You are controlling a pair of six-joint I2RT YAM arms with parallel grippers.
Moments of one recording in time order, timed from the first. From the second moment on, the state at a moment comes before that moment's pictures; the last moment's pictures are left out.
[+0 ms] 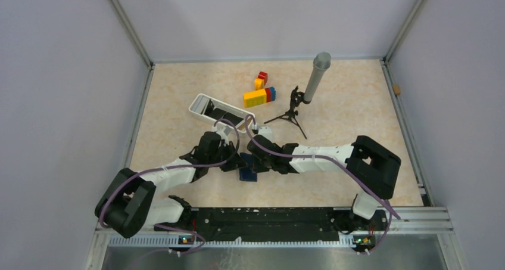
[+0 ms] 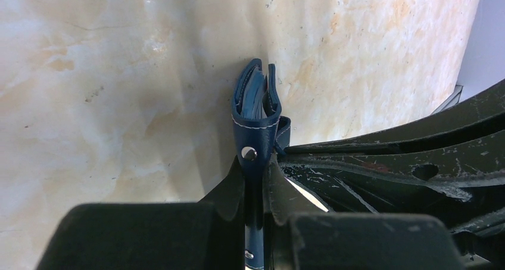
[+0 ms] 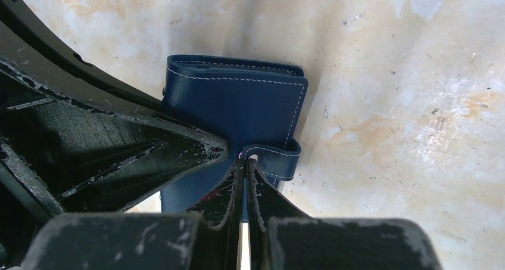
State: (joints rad) left arm -0.53 1.25 0.38 0.13 0.37 -0.78; right arm 1.11 1.70 0.98 -0.16 0.20 0.86
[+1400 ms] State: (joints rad) left arm -0.50 1.28 0.38 0.17 0.40 -0.76; right arm 1.07 1.83 1.16 -0.33 0.15 0.77
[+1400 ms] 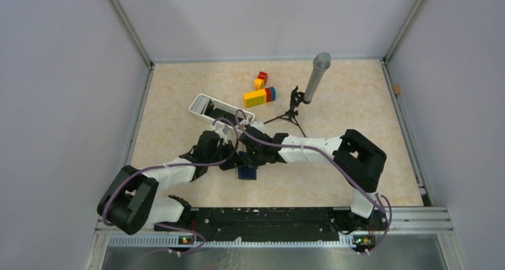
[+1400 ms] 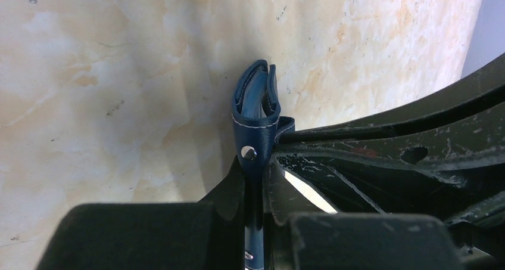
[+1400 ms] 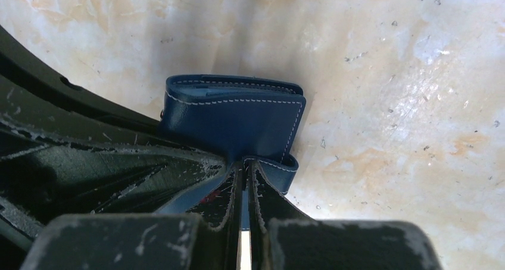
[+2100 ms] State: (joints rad) left arm -0.50 1.27 0.35 0.21 0.37 -0.84; right arm 1.07 1.86 1.20 -0.34 0.18 0.82
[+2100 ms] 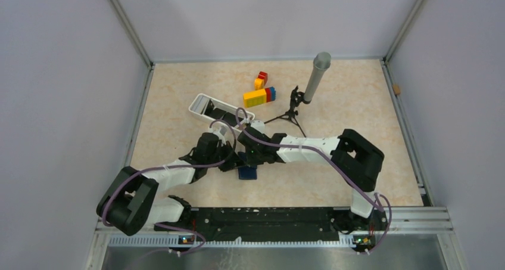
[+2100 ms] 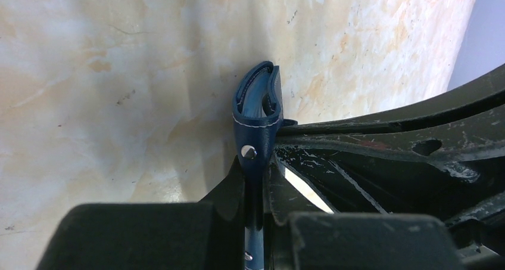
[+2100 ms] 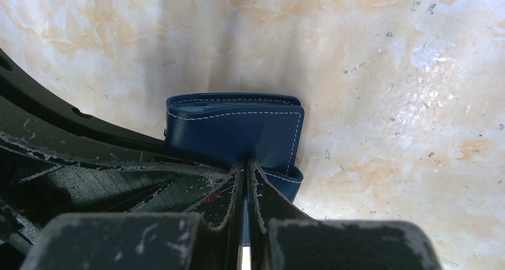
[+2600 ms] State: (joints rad) left arm -0.50 1.29 0.31 0.29 0.35 -0.92; right arm 1.11 1.84 1.16 -0.30 0.30 0.89
